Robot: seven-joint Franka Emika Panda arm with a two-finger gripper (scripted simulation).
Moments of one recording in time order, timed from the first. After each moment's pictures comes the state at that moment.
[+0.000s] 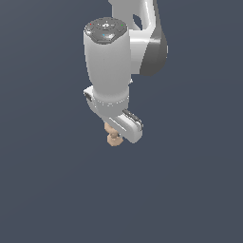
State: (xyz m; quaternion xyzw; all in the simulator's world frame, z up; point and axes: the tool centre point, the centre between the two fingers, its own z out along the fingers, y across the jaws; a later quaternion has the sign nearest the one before) arm 0.059 -0.025 0.257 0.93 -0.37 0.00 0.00
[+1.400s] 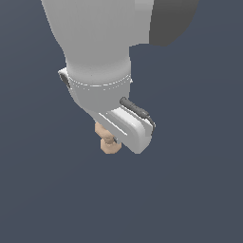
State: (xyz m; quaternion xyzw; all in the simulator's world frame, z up) arm 0.133 -0.031 0.356 0.93 -0.37 0.00 0.00
